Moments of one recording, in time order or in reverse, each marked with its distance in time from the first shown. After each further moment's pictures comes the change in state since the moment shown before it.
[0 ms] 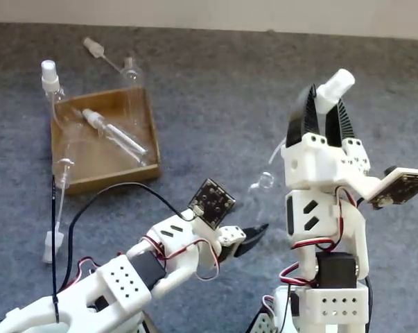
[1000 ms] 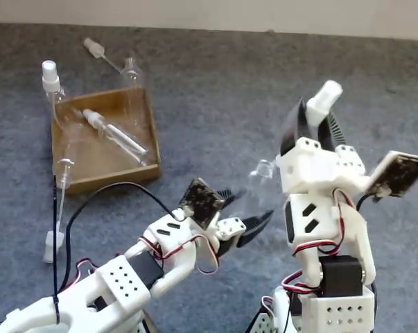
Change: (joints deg) left arm -1.8 0.0 3.0 -13.9 0.0; right arm -2.0 0.0 -6.5 19.2 0.0
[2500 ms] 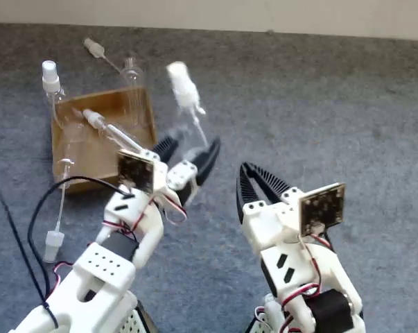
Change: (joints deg) left arm -24.1 0.0 -2.0 -13.5 0.0; right arm -17.3 -20.9 13.2 20.7 18.8
